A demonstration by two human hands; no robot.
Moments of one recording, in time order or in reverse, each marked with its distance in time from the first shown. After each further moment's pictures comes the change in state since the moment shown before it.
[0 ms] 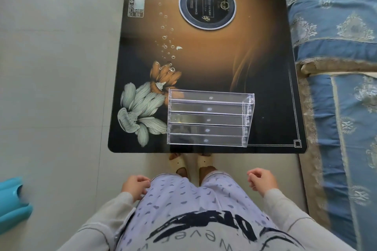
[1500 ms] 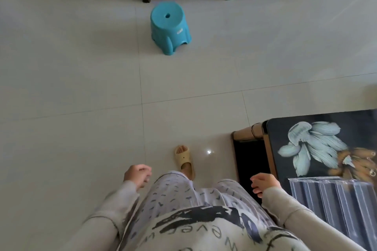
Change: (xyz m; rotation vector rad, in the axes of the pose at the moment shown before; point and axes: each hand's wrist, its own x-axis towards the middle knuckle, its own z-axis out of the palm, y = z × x) left_hand -0.109 -0.316 0.097 -1.344 0.490 -0.497; right_hand -0.091 -0.113 0.231 -1.220 -0.486 -0.617
